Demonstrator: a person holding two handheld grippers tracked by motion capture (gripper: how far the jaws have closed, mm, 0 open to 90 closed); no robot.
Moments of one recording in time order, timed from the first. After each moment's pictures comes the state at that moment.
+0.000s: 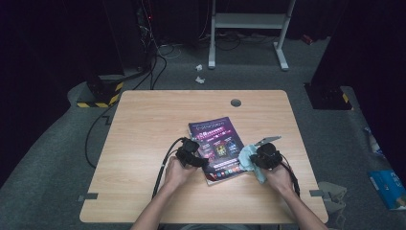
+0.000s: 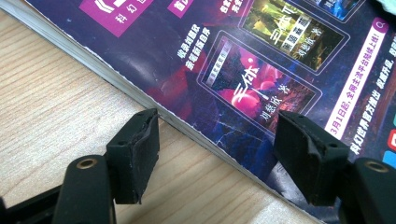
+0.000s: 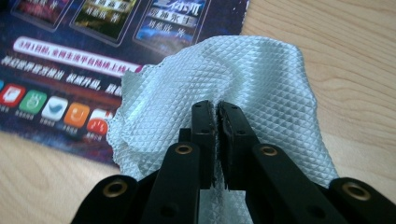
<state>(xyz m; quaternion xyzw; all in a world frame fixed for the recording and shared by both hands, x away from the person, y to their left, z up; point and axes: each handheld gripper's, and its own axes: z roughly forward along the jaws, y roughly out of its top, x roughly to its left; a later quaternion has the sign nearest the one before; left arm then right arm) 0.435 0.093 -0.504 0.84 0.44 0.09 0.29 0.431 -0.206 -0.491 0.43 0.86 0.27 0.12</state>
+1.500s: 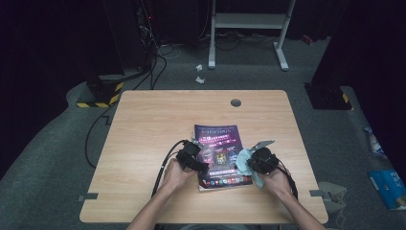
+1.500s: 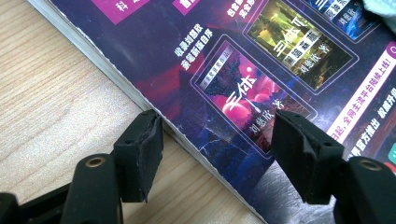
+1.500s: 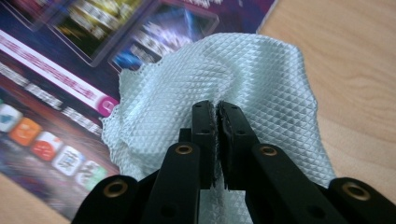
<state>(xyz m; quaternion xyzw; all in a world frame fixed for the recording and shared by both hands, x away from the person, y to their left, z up) 0.426 0.091 -0.499 0.86 0.43 0.07 0.27 0.411 -0.190 -0.486 0.39 0.87 0.25 0.14</state>
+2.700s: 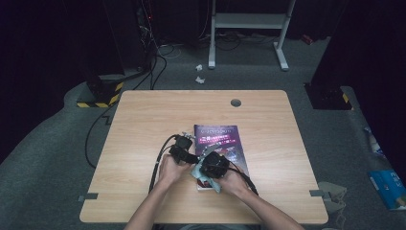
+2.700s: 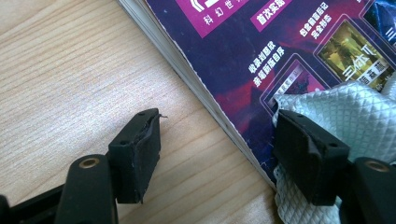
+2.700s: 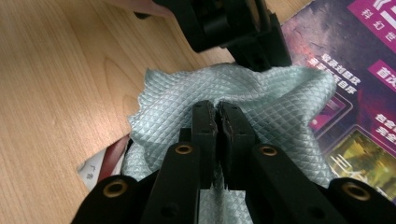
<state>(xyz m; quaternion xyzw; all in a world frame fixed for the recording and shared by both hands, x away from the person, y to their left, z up) 0.443 0.115 -0.501 0.83 0.47 0.08 0.27 0.401 -0.044 -0.492 0.24 0.93 0.27 0.08</state>
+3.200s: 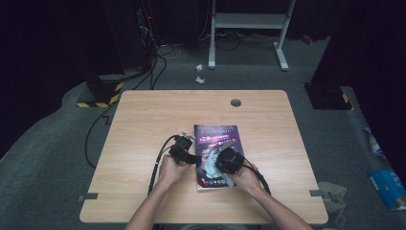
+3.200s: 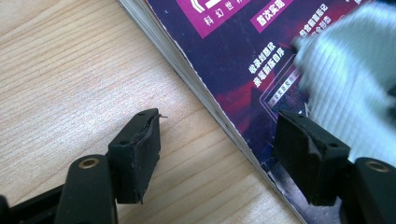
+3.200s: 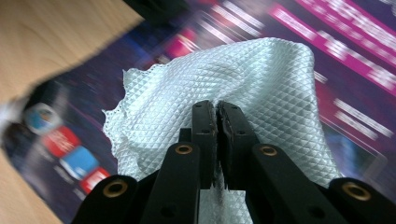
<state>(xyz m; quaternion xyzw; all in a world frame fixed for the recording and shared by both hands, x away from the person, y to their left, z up) 0.442 0.115 -0.501 0.83 0.48 0.09 0.28 0.413 -0.083 -0.491 0.29 0.92 0.26 0.10</state>
